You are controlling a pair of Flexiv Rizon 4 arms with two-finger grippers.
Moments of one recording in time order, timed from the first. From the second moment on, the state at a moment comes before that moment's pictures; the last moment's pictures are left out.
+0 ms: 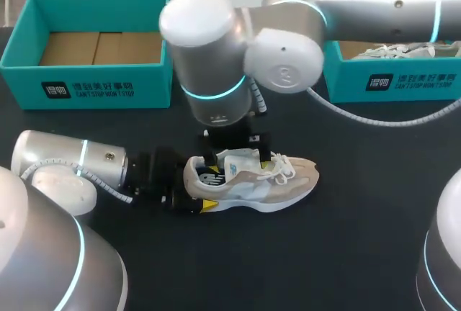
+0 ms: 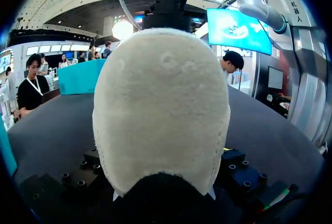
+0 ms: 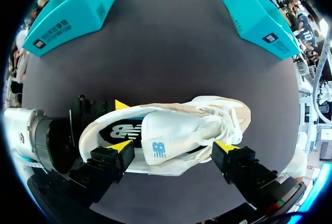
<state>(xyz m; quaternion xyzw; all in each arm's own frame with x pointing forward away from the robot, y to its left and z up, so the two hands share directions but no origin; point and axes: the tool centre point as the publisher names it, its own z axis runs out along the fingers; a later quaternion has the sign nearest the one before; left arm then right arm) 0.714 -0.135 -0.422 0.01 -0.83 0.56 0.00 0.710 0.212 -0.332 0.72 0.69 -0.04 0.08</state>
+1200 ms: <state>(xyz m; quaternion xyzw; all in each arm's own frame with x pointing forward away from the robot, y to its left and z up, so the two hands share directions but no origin) 0.714 -0.135 -0.422 0.01 -0.83 0.56 0.00 0.717 0.168 -0.333 0.68 0.68 -0.20 0.20</state>
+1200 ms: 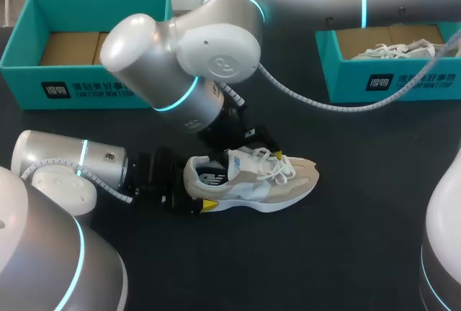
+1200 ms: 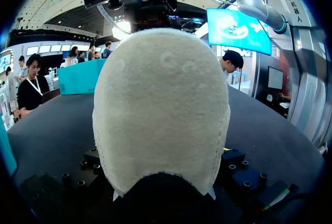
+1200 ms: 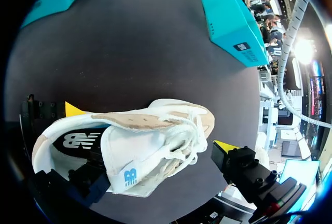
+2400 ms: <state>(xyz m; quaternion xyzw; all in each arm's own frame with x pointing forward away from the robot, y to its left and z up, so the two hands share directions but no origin) 0.714 -0.135 -0.422 0.01 -0.83 0.56 0.00 0.728 0.106 -0.334 0.74 0.64 -0.15 0.17</state>
